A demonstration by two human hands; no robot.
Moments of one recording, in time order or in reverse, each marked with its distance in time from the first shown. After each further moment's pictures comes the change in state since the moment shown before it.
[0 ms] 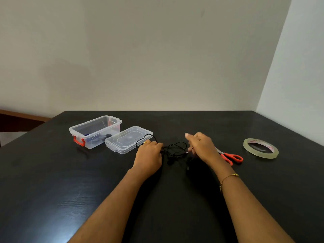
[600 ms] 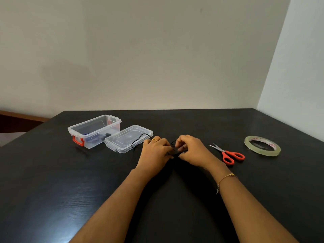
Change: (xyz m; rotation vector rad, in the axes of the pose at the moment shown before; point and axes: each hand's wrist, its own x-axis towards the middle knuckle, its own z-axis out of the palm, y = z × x) left_hand 0.000 0.009 -0.002 0.052 0.039 0.192; right_hand -0.005 -0.006 0.014 -0.246 -0.233 -0.236
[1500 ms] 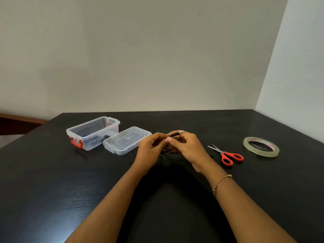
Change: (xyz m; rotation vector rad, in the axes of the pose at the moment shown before) left_hand 0.000 0.001 -0.010 -0.983 0.252 -0.256; right_hand -0.004 -0.018 0.010 0.628 0.165 0.011
